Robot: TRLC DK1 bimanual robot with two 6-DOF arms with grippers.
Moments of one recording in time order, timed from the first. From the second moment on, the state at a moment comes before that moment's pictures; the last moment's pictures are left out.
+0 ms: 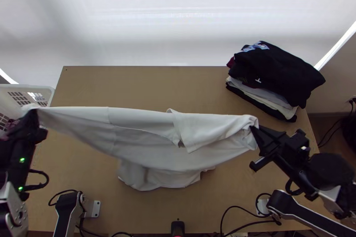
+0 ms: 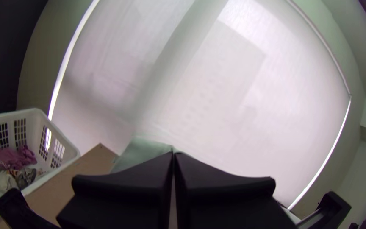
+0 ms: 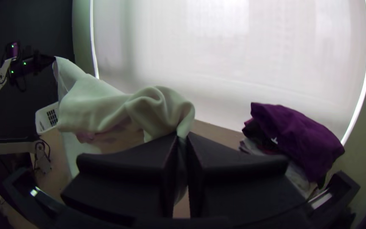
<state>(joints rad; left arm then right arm) 0.25 0.45 1.00 -0.54 0.12 -0.50 0.92 0.54 0.92 -0.58 0.37 0.11</state>
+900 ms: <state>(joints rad) -0.38 1.66 1.32 -0.06 -0.08 -0.50 0.02 0.97 0.70 -0.15 -0.08 0.17</state>
